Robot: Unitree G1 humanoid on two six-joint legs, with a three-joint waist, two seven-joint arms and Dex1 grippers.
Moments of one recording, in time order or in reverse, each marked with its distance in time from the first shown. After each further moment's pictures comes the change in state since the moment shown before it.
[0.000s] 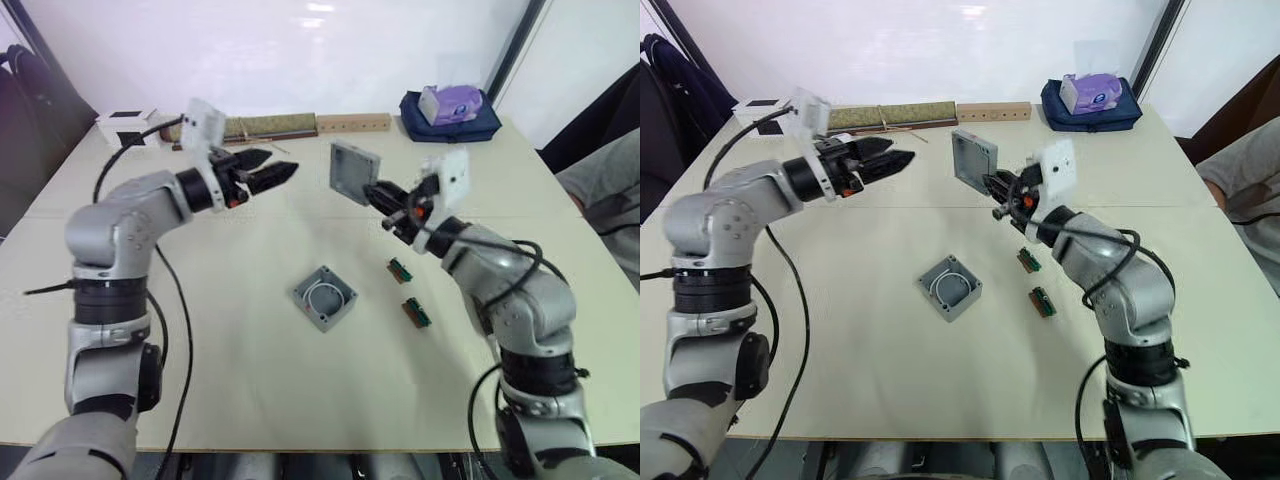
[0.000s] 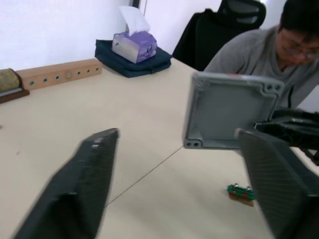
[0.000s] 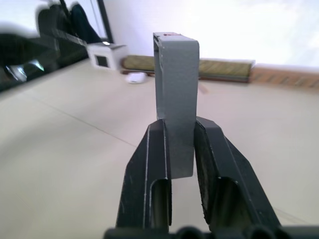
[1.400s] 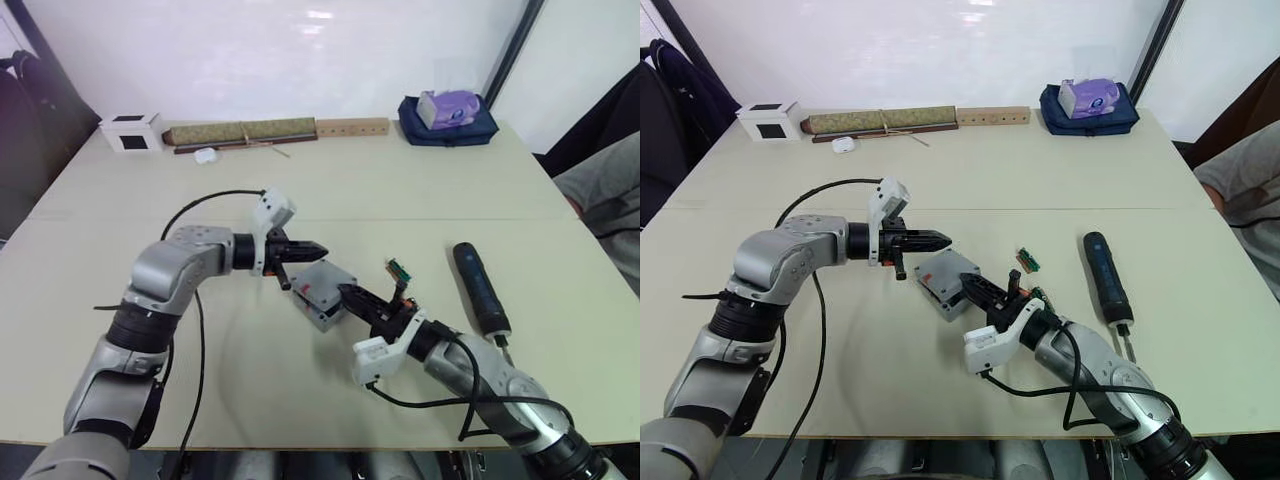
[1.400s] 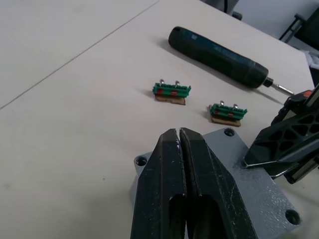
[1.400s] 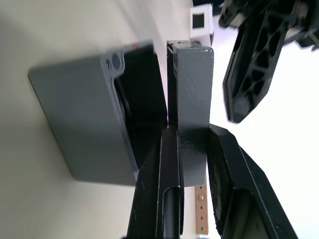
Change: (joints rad) left arm 0.131 -0.010 -0.356 -0.033 0.139 -0.086 -0.206; right arm 0.356 -0.107 0.297 0.100 -1.221 -0.886 -0.078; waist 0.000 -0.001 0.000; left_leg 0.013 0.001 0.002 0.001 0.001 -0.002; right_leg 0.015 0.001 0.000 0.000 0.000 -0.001
